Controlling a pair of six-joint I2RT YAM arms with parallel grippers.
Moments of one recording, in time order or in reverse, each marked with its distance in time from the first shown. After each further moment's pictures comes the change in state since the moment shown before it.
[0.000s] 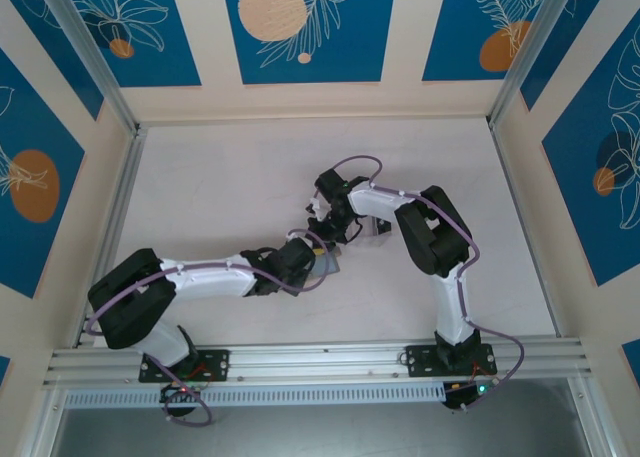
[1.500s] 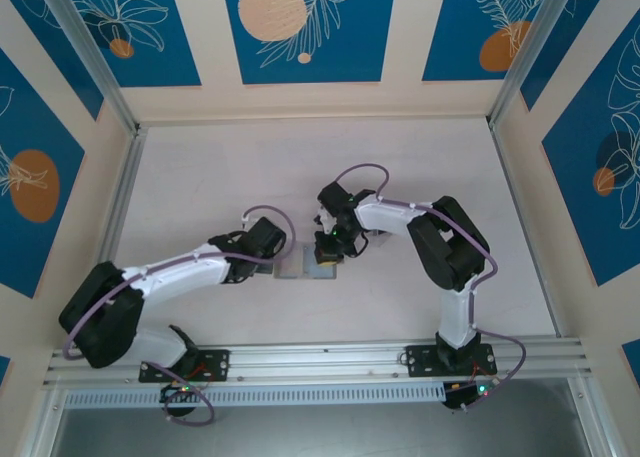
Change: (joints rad) left arm 0.217 -0.176 0.000 -0.196 -0.078 -0.154; right arm 0.036 -0.152 -0.191 0.037 0.175 0.037
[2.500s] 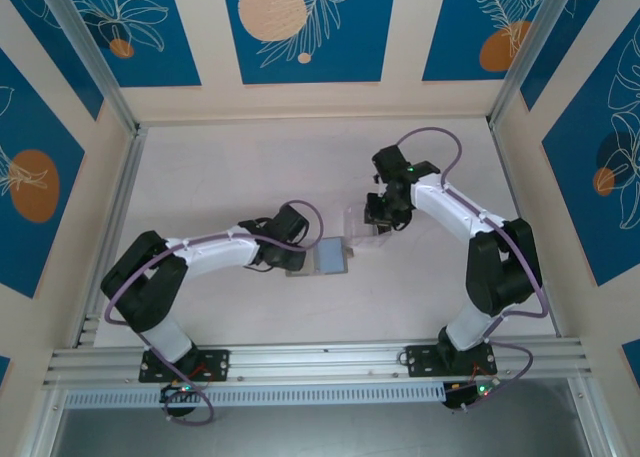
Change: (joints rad) left arm -0.022 0.289 0.176 0.069 0.284 0.124; right arm -0.272 -0.288 0.035 -0.214 0.367 -0.026
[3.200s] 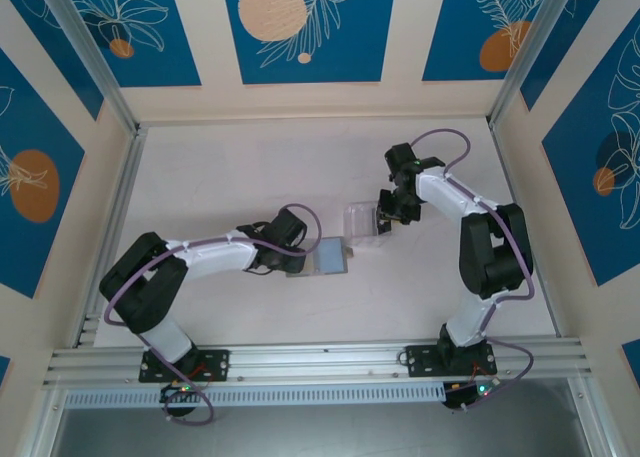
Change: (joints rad) left arm -0.001 -0.010 -0.047 0.070 0.014 -0.004; right arm -0.099 0.112 0.026 0.021 0.016 -0.005
